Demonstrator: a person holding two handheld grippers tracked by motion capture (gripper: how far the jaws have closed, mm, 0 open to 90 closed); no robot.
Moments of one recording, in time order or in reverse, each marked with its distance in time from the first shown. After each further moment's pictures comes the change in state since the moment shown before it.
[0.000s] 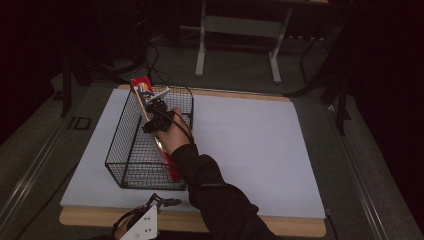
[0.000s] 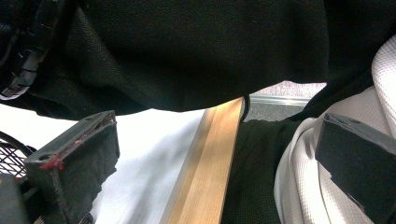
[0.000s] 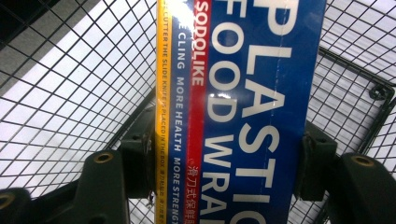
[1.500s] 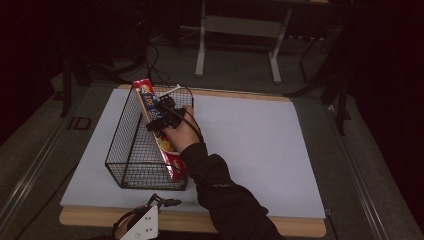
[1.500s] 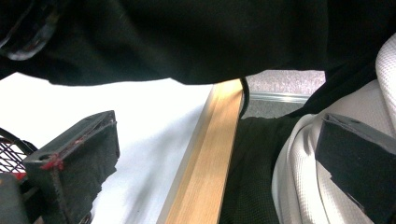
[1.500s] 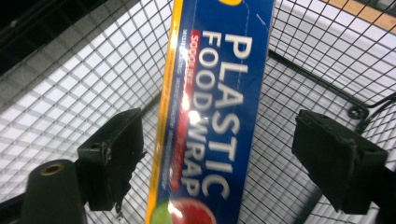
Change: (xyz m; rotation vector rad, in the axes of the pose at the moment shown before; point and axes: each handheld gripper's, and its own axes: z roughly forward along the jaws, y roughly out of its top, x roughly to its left) left arm 0.000 -0.002 0.001 0.017 -0.004 -0.007; right arm -0.021 -0.007 -0.024 -0.097 0.056 -0.057
